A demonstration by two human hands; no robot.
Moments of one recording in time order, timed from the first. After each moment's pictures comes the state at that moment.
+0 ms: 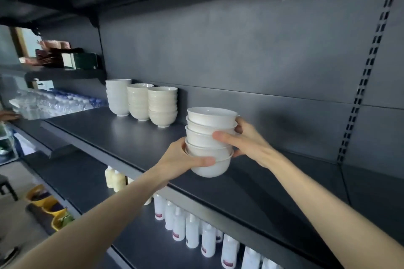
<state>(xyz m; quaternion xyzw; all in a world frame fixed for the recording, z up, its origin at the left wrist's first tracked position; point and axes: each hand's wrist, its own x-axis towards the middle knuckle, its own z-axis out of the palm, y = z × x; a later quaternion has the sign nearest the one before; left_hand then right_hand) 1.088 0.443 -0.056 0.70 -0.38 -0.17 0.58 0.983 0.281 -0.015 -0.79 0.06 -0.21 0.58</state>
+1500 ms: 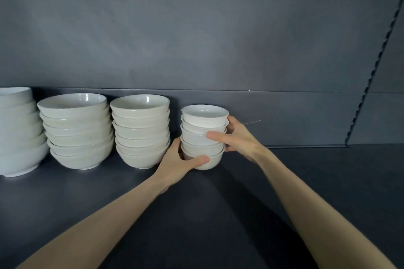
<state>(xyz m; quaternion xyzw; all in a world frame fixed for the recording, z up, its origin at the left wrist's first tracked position) 1.425 0.349 -0.106 0.56 -0.54 -0.29 0.56 1.256 0.268 -0.045 -0.73 0.32 -0.35 0.49</state>
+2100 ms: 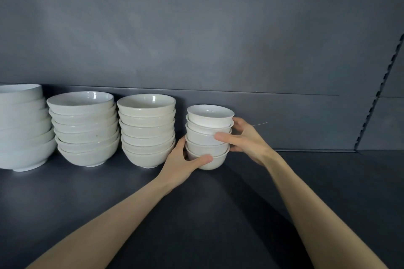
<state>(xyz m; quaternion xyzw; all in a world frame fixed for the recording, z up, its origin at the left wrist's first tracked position) 1.427 0.346 -0.112 0.55 -0.54 -0.28 0.57 1.253 0.260 -0.051 -0.72 0.31 -0.37 0.50</state>
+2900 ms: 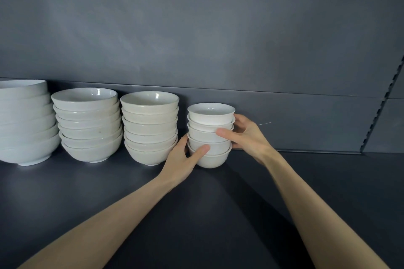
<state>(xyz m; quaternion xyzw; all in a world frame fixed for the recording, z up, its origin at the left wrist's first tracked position) 1.427 0.344 -0.113 0.55 -0.55 -0.24 0.58 1.259 0.258 -0.051 -0.72 0.30 -0.39 0.50</state>
